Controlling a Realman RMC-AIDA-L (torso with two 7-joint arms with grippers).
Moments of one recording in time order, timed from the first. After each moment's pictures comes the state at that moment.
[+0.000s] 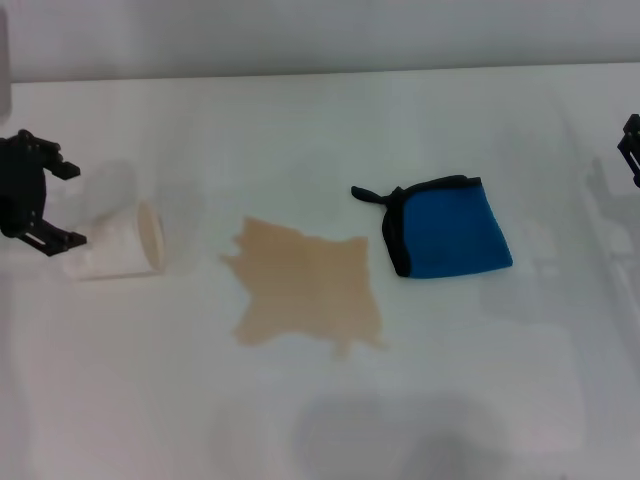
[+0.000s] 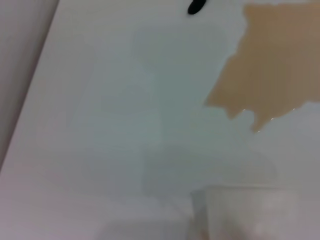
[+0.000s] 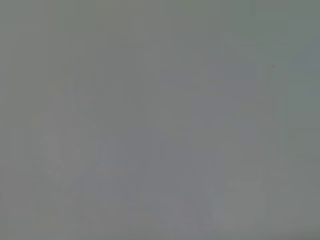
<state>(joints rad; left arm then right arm) -0.82 -1.92 1.06 0.81 -0.59 -1.38 1.72 0.43 2.03 -0.49 0.20 -0.70 -1.24 0.17</state>
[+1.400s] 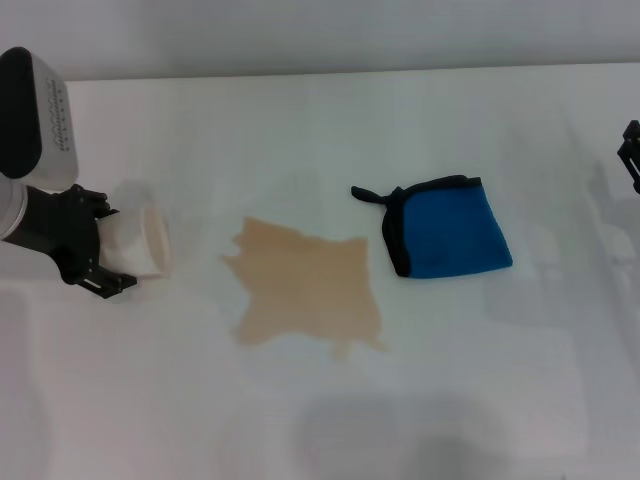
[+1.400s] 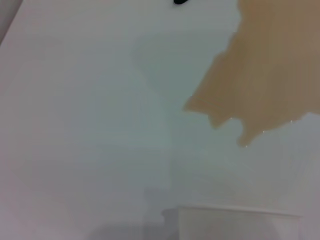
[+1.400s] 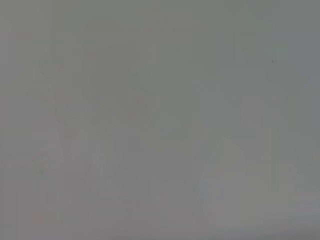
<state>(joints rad) -0.81 -2.00 1.05 0.63 -0.60 -1.18 1.75 0.42 2.03 -0.49 0.21 -0.71 -1.24 0.17</state>
